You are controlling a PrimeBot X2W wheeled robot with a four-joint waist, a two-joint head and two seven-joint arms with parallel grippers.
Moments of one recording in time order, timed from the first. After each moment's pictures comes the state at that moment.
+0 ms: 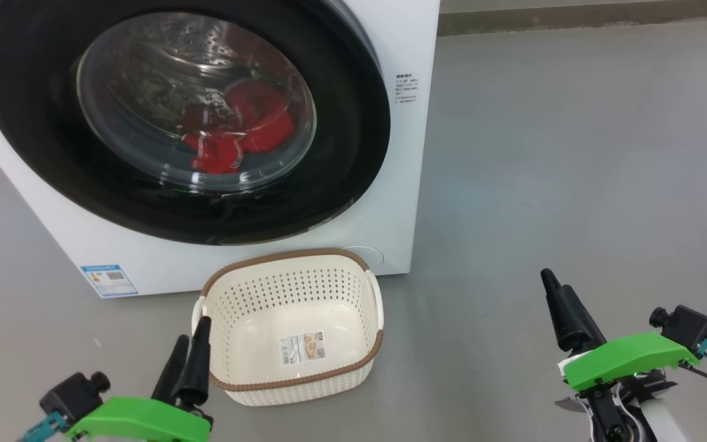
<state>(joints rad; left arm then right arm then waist) -0.13 0.05 -0.07 0.32 -1.02 -0.07 -0.06 -0.18 -0.04 0.04 0.42 1.08 0.13 -0.07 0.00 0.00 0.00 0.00</state>
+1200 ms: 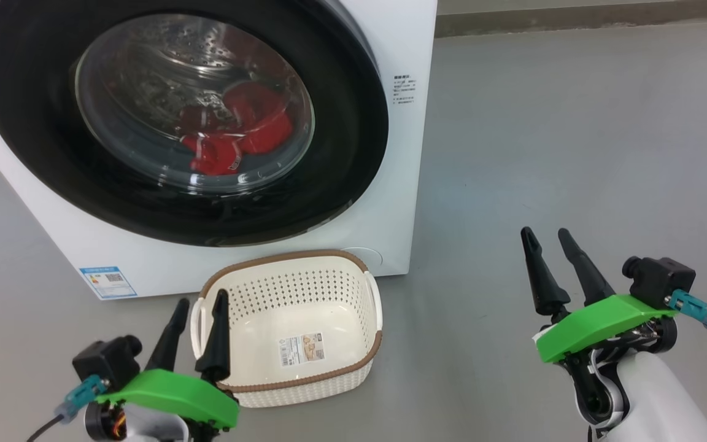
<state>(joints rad) -0.22 0.05 -0.13 0.37 -0.60 -0.03 -0.16 -0.29 -0.04 0.07 0.45 0.61 0.13 -0.16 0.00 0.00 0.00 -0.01</state>
